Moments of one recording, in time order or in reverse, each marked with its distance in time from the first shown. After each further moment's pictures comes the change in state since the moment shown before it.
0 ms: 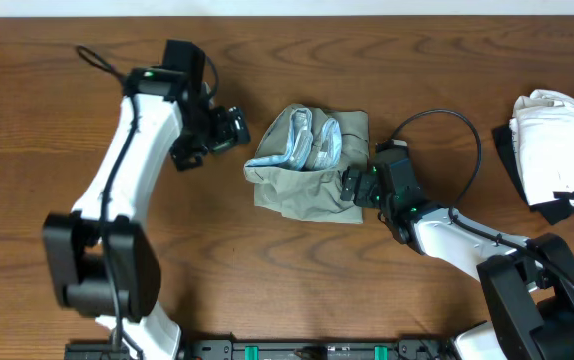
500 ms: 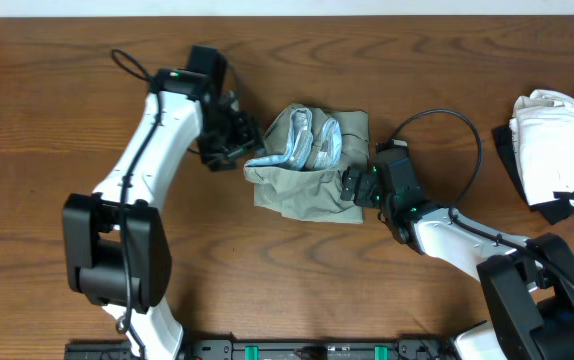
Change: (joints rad) left arm -0.079 0.052 0.000 0.032 0.124 -0.034; right arm 0.000 0.000 0.000 0.001 0.000 0.003
